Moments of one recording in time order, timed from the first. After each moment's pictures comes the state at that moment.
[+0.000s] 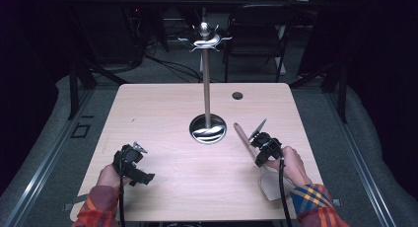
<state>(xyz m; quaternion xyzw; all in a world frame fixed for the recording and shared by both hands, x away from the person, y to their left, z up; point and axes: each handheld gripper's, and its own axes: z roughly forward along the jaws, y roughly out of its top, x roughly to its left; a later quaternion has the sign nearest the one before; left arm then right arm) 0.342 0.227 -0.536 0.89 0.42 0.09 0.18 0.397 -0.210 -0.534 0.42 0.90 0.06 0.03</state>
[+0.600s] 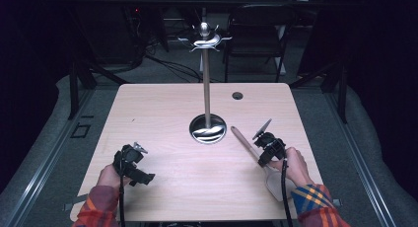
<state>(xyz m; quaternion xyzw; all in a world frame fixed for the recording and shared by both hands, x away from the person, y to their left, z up) 0.342 0.227 -0.536 0.89 0.41 0.09 0.17 0.391 -0.220 -0.538 0.47 0.88 0.11 0.03</state>
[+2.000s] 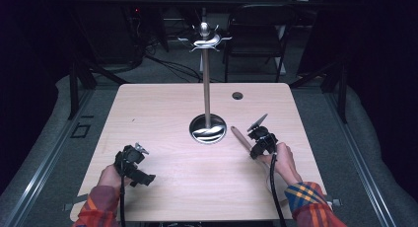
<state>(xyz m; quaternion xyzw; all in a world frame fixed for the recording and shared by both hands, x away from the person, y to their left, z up) 0.342 0.224 -0.539 0.89 0.41 0.09 0.17 0.422 -0.207 -0.545 0.49 0.86 0.11 0.03</state>
